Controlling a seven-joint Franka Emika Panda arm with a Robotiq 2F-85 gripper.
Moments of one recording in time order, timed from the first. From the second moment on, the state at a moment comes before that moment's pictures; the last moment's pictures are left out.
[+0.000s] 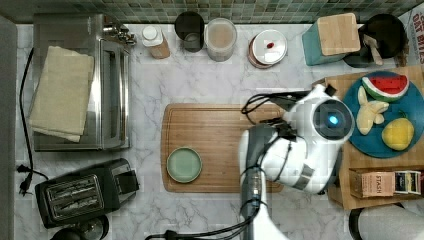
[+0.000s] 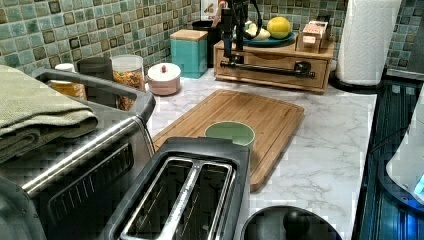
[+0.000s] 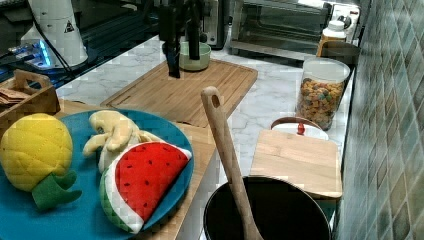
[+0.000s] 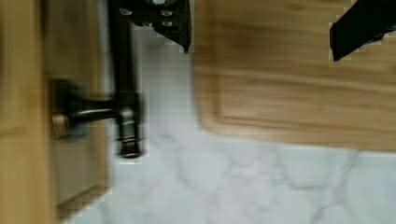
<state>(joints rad) -0.11 0.08 -0.21 -2.18 0.03 0.74 -1.18</state>
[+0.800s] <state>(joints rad) -0.23 0.08 -0.29 -2.26 0.09 0.85 -1.42</state>
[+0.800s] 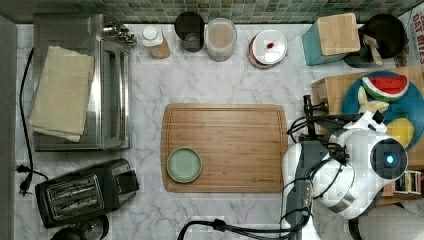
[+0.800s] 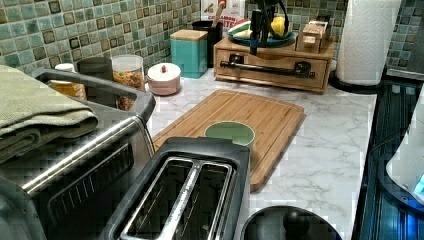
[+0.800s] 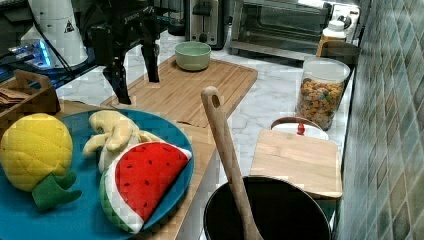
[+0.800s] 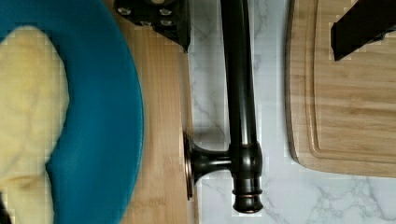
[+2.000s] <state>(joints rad) -0.23 0.25 -0.21 -2.43 0.34 1.29 -1.54</state>
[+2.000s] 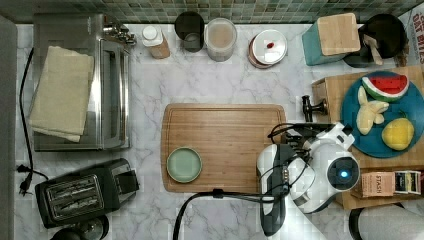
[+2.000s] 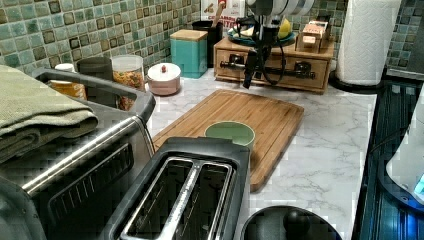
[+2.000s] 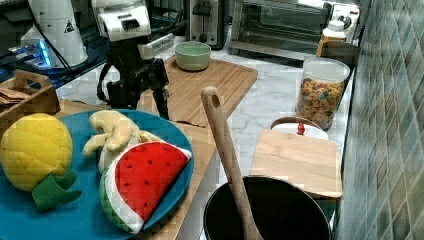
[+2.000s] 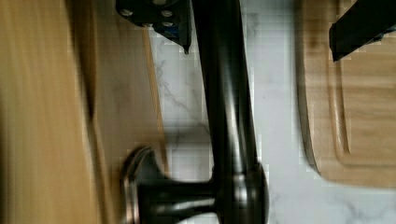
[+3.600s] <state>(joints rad) -0.03 0.04 -0.12 -2.68 0.27 1.32 -1.23</state>
